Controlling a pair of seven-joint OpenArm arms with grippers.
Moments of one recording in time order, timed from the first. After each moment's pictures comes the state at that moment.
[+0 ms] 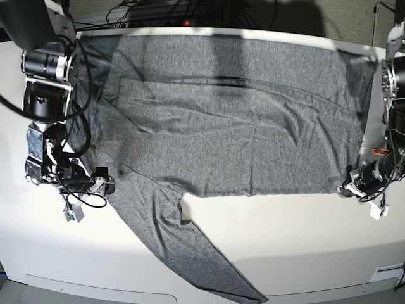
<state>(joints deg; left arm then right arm) -35.9 -24.4 -0.3 23.1 -31.6 -29.4 27.0 28.8 19.7 11.3 43.6 13.5 33.1 -37.3</state>
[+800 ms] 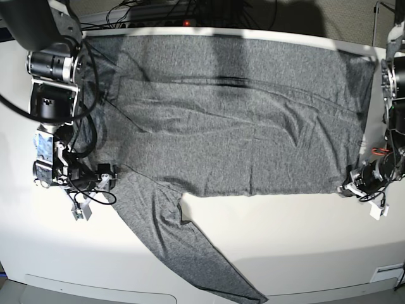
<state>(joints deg) -35.9 -24.5 -0.3 23.1 -31.6 -29.4 27.0 29.0 17.5 11.3 43.7 7.4 29.6 -40.4</state>
